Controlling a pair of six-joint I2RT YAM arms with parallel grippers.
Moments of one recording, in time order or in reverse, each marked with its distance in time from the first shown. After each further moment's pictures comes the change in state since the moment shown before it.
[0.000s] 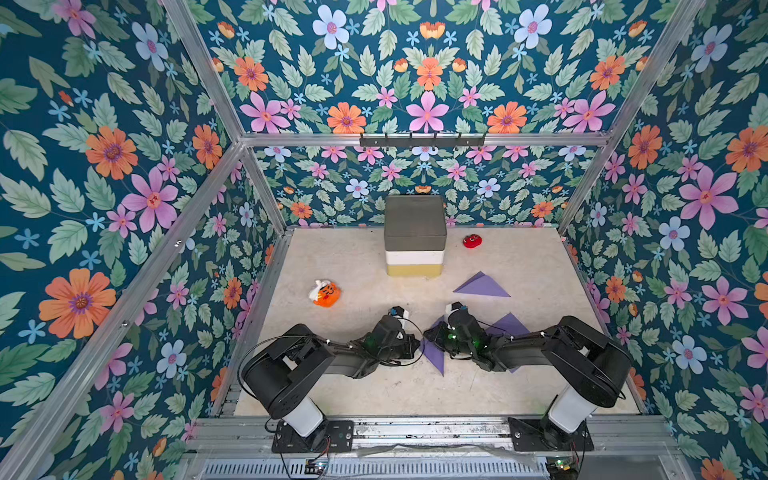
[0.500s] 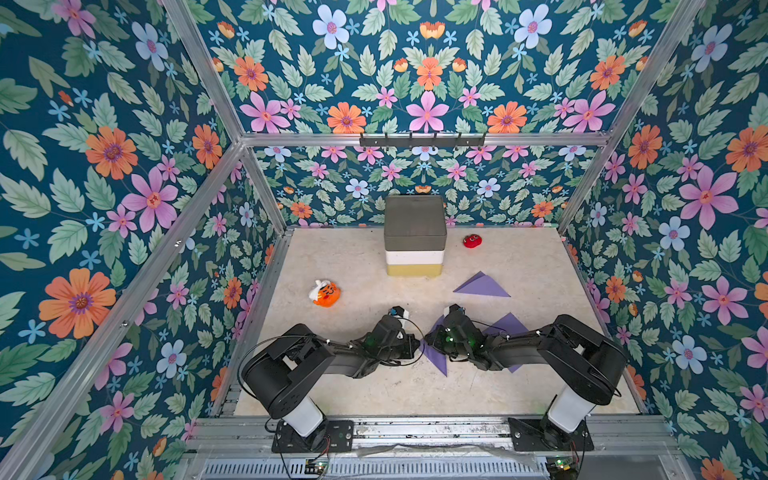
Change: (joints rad) left arm 0.000 -0.001 0.001 -0.003 0.001 0.000; right arm 0.012 0.023 0.027 -0.061 0.034 -0.047
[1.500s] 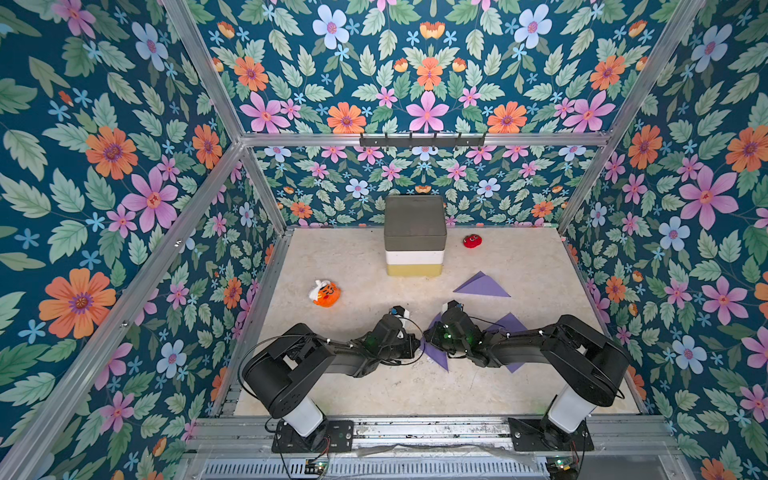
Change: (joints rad) left arm 0.001 0.004 0.010 -0.013 0.004 0.004; right arm 0.003 -0.011 0.041 -0.052 0.014 -0.018
